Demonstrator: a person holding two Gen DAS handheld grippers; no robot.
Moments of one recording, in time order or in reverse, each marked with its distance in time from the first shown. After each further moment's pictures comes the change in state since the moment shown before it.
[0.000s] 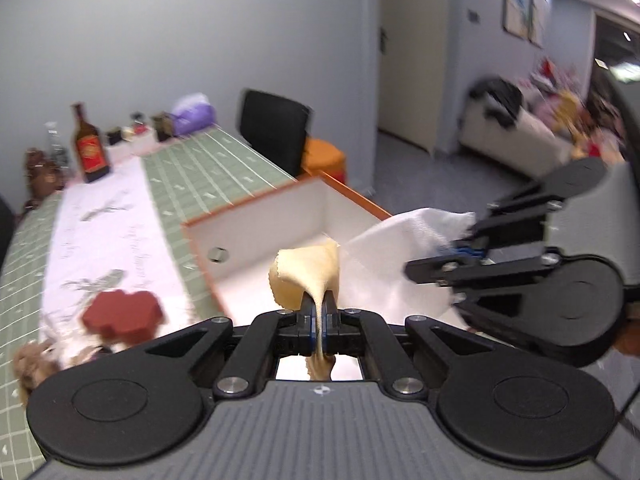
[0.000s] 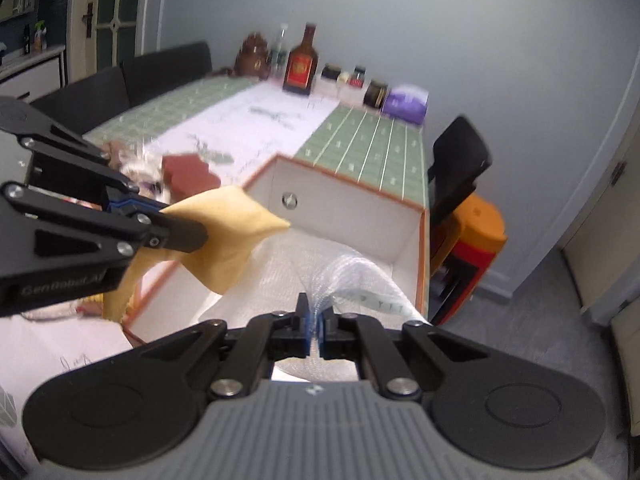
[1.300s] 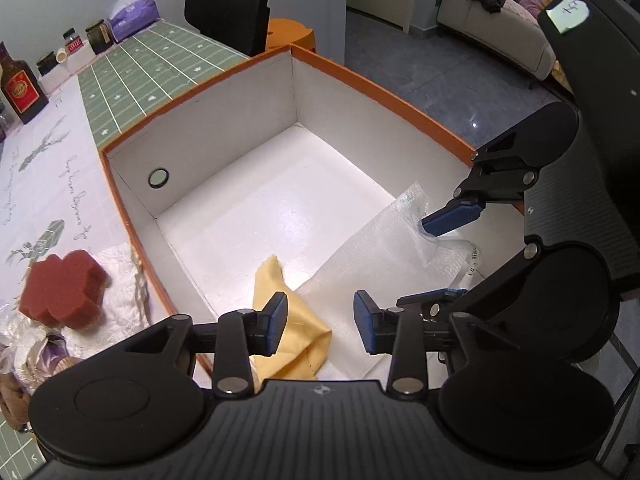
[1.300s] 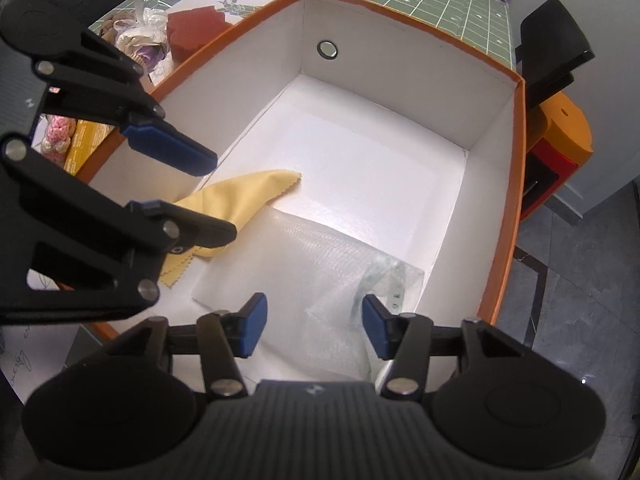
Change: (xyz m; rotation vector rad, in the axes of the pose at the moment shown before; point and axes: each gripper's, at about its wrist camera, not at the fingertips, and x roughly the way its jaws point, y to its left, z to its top) left arm 0.098 0.015 0.005 0.077 0.357 -0.060; right arm 0.114 -0.017 -0.005 -0.058 0.398 0.208
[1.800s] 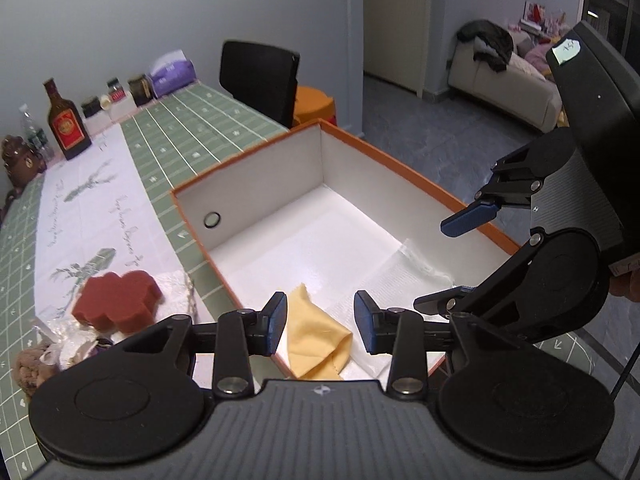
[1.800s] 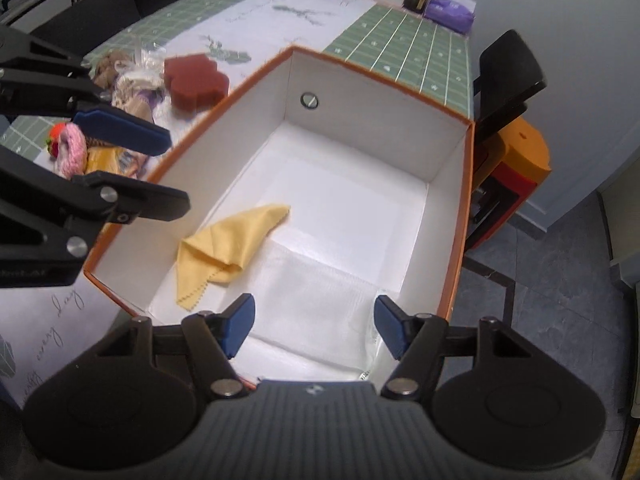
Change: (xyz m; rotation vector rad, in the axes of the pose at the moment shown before) left arm -0.067 0.005 -0.031 -0.023 -0.228 0.062; right arm -0.052 0.023 -0.009 0.038 -0.128 -0.110
